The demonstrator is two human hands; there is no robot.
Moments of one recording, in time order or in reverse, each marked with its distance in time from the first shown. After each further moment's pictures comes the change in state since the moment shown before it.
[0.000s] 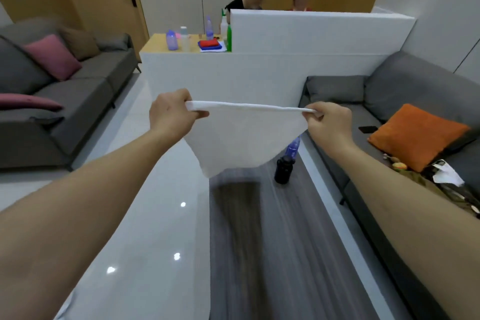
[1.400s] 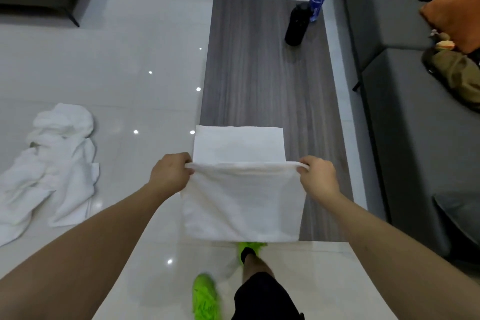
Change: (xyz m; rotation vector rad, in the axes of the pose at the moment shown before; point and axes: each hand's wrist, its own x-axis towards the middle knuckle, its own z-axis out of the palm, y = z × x) left_hand -0.506 -0.090 0.171 0.179 -0.754 -0.377; right_hand -0.464 0.193 -0.006 -0.148 -0.870 0.437
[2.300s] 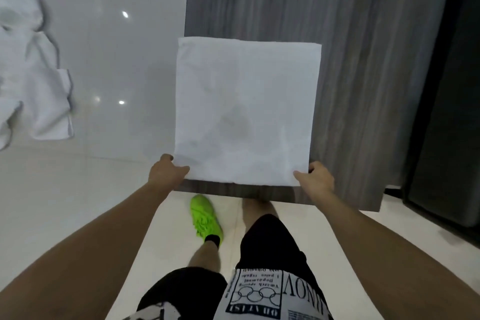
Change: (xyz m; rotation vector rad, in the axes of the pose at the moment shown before) left_hand 0.032 -0.060 0.188 -0.312 -0.451 -0.735; right_hand 0.038 0.096 0.164 0.060 -0.459 0.629
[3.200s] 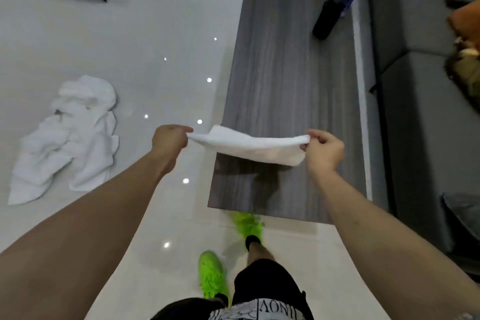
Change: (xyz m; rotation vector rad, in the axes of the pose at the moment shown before) left_hand -0.164 -0.034 -0.174 -0.700 0.256 0.496; right_hand -0.230 -0.090 -0.051 0.898 0.499 -0.514
